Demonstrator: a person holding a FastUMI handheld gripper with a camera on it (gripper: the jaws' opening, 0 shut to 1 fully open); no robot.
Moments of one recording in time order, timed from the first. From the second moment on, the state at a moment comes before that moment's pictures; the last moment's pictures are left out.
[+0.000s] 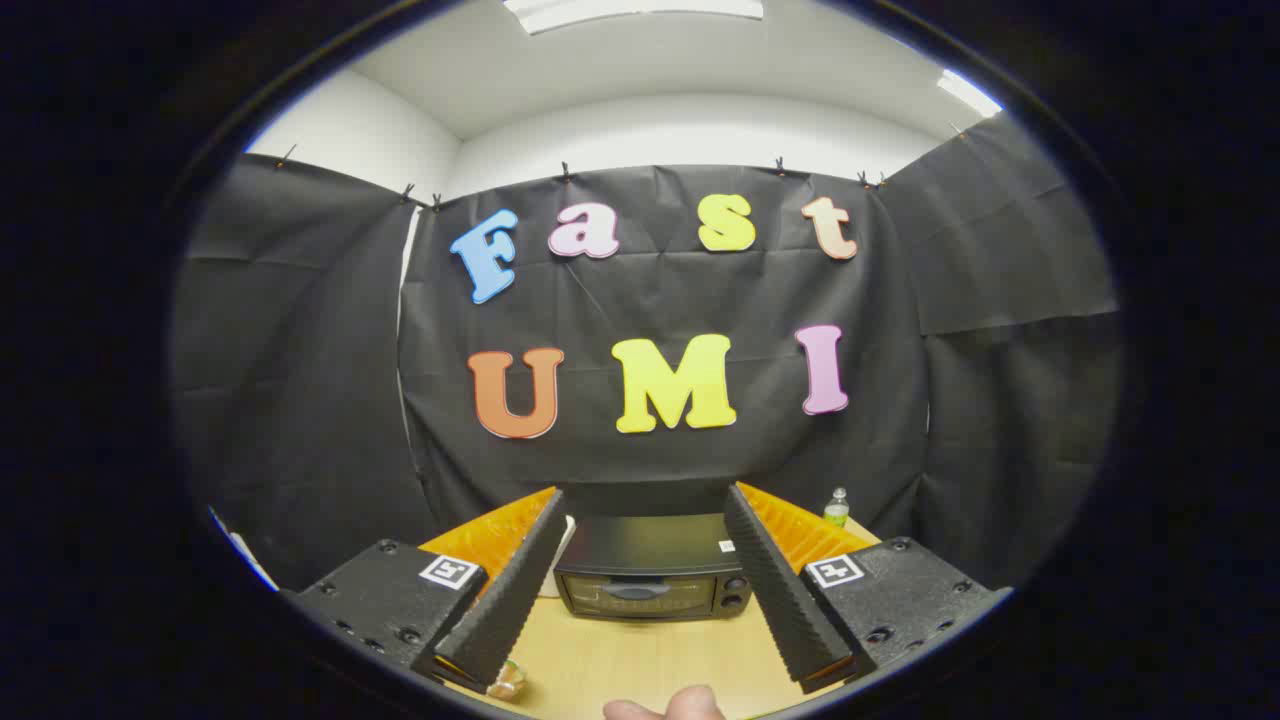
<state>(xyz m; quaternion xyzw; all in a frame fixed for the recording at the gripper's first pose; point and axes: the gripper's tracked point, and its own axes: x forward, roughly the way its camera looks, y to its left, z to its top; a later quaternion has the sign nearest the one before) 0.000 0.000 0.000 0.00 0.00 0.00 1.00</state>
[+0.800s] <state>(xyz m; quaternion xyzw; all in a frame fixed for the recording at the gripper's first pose) 0.001 -0.007 -0.005 0.01 0.01 0.00 1.00</state>
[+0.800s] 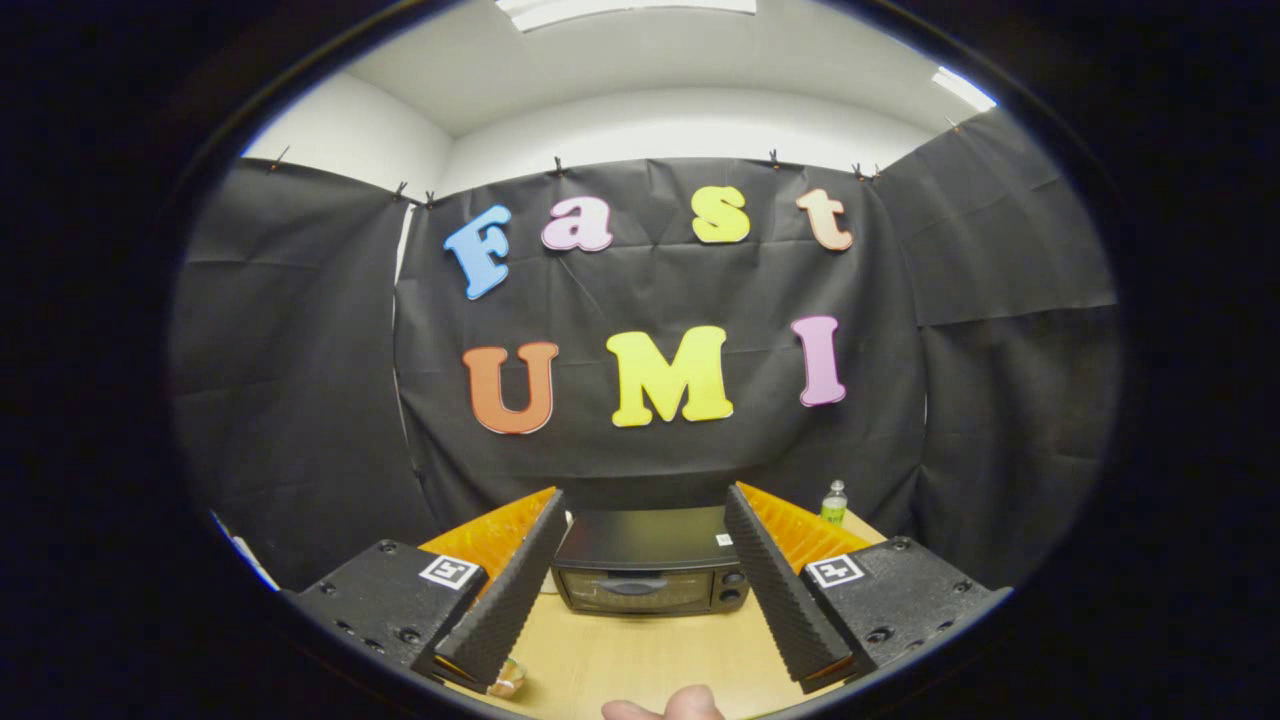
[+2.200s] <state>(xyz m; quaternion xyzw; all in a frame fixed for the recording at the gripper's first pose) 0.187 -0.010 -0.187 0.03 0.18 0.01 0.98</state>
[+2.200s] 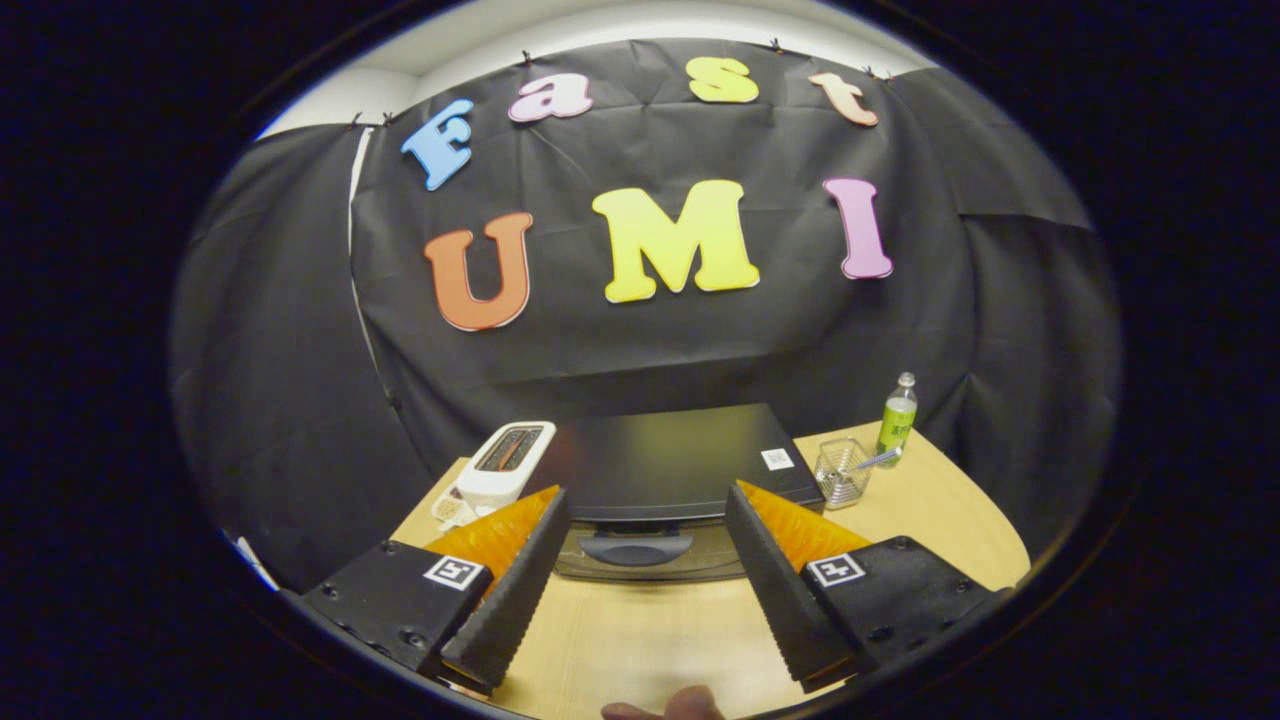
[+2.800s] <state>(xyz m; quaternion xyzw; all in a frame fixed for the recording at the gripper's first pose) 0.252 -0.014 -0.293 0.02 0.26 -0.02 0.97</state>
